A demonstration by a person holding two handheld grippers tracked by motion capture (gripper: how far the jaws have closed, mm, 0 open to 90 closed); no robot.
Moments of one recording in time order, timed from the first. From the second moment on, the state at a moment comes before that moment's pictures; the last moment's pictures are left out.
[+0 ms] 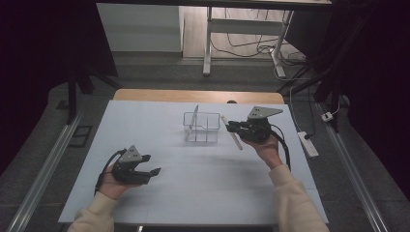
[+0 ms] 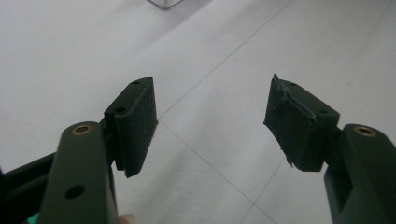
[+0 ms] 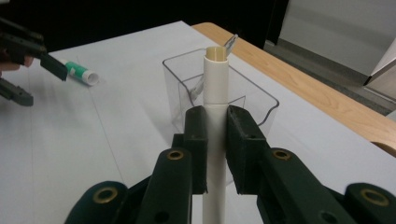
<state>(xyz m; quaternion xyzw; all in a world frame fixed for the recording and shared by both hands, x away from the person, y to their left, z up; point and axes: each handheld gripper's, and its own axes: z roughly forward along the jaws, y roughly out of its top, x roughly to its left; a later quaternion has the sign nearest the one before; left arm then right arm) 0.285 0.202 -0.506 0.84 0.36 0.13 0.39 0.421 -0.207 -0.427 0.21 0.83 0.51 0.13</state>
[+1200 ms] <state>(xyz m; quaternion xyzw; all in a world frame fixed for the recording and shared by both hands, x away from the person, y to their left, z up) 0.285 0.204 -0.505 0.84 0.36 0.14 0.40 0.435 -0.176 -0.403 0.24 0.78 0.56 0.16</state>
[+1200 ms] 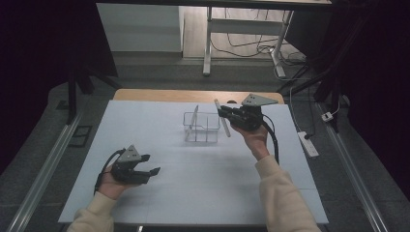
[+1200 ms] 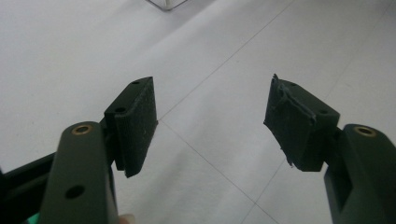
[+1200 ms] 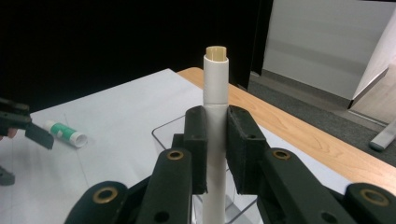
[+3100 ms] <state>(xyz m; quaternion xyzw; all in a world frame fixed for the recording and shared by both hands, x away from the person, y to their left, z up) 0.286 0.205 -0.506 0.84 0.35 0.13 0.40 0.471 -0.107 -0.405 0.24 0.75 0.59 0.16</state>
